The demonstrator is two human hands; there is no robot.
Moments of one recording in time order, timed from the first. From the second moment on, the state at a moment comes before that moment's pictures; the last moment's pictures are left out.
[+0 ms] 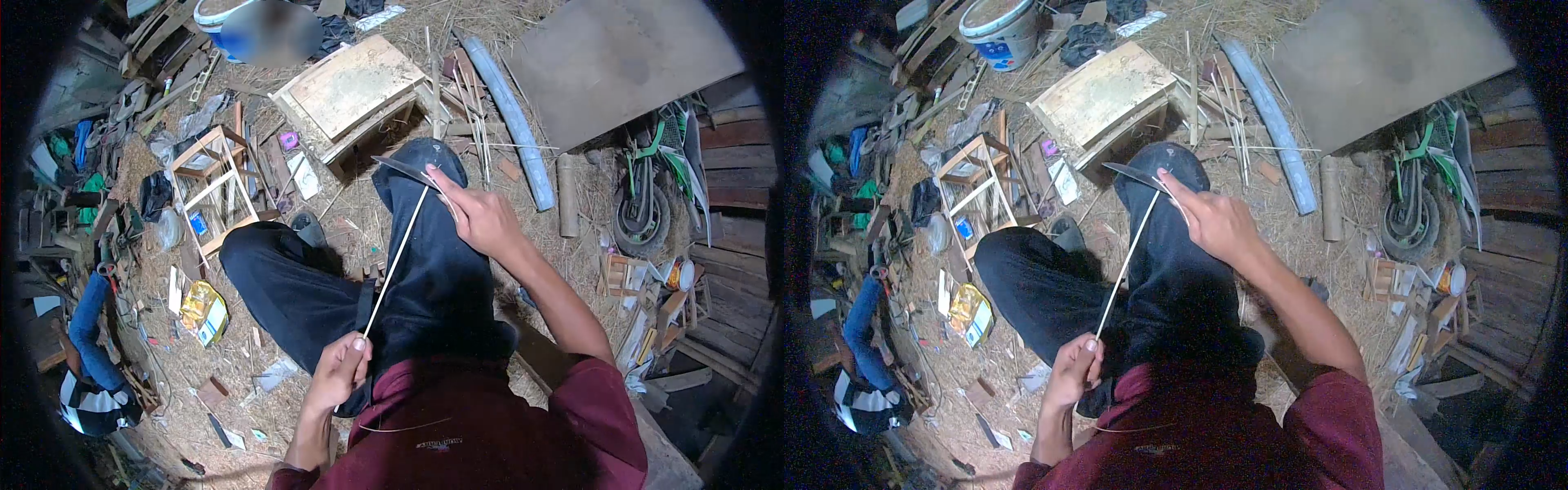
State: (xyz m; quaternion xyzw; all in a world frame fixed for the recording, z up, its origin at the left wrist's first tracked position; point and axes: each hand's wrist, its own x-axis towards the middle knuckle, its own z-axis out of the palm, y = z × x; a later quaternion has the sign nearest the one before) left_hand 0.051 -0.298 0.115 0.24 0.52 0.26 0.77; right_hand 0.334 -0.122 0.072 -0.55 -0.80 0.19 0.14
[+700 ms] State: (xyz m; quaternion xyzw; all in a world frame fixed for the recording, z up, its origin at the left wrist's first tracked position) left_hand 0.033 -0.286 0.113 0.23 0.53 0.34 0.75; right_hand 0.487 -0.021 0.060 -0.76 -0.59 0.02 0.25
